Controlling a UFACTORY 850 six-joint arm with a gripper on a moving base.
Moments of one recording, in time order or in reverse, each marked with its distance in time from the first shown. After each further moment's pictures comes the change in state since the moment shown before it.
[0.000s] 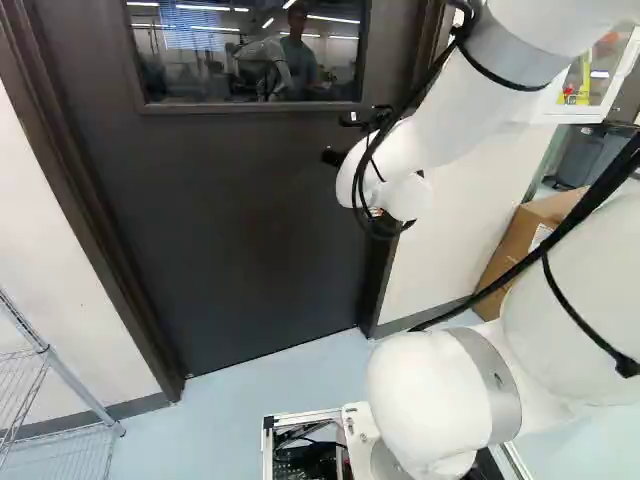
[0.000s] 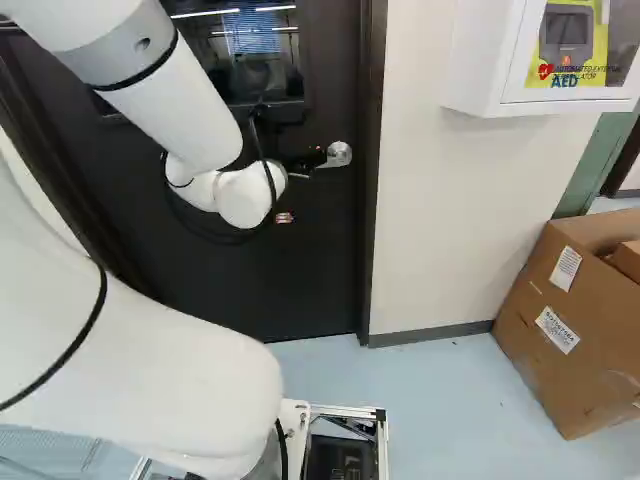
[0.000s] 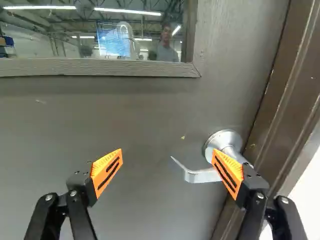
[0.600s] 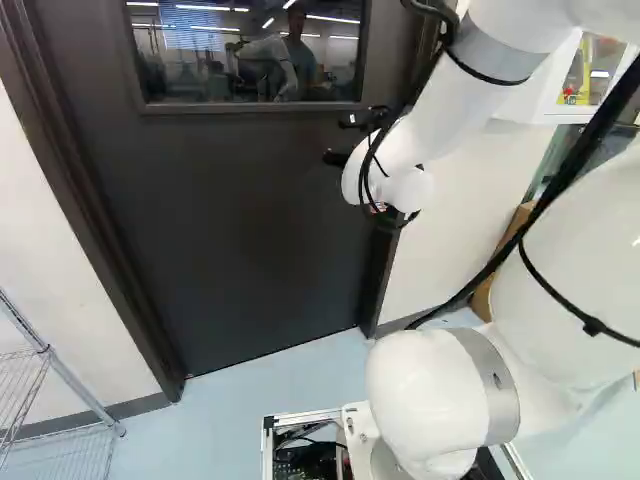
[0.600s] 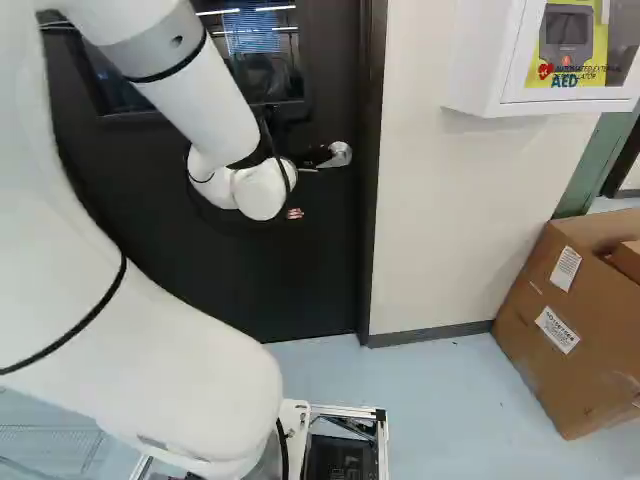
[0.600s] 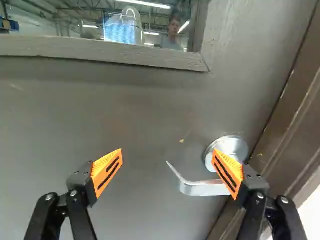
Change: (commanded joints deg) arm -3.1 -6.1 -4.2 -7.1 0.0 0.0
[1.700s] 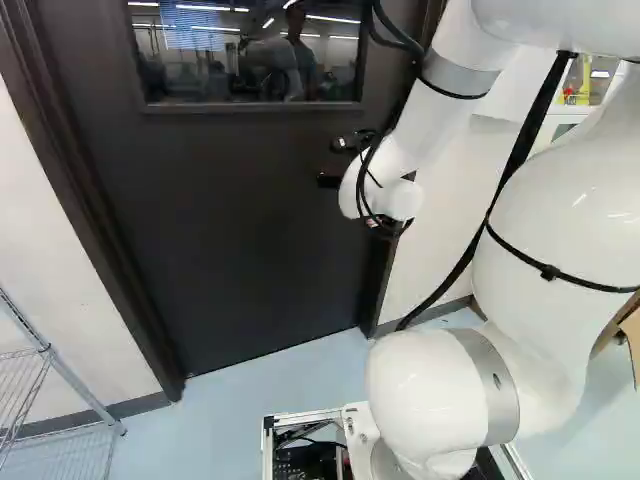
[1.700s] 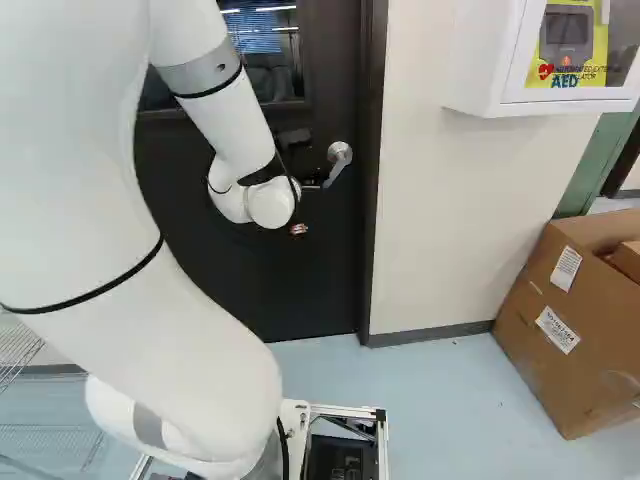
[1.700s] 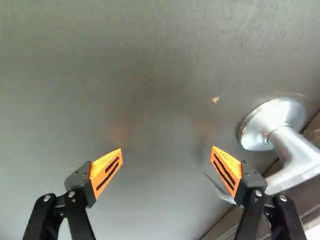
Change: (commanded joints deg) arm -0.2 -7.8 -0.1 -3.8 0.0 0.0
